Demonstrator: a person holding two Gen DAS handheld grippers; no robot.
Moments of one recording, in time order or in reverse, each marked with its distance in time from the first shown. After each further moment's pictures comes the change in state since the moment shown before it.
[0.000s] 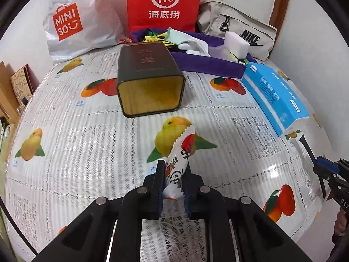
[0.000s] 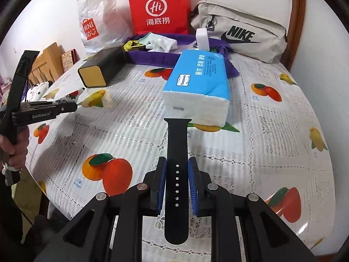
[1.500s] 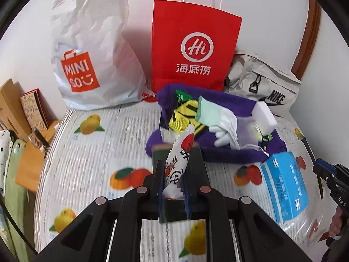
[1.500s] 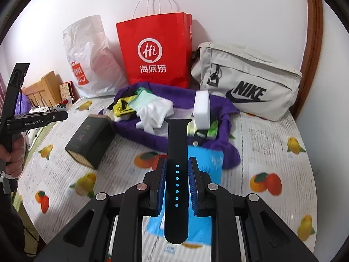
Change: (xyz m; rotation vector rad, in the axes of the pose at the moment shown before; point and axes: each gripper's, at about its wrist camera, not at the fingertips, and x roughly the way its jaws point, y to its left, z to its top) left arm -0.015 0.046 0.156 -0.085 -0.109 0.054; right arm 0.019 -0.019 0.169 -0.012 -0.134 0.036
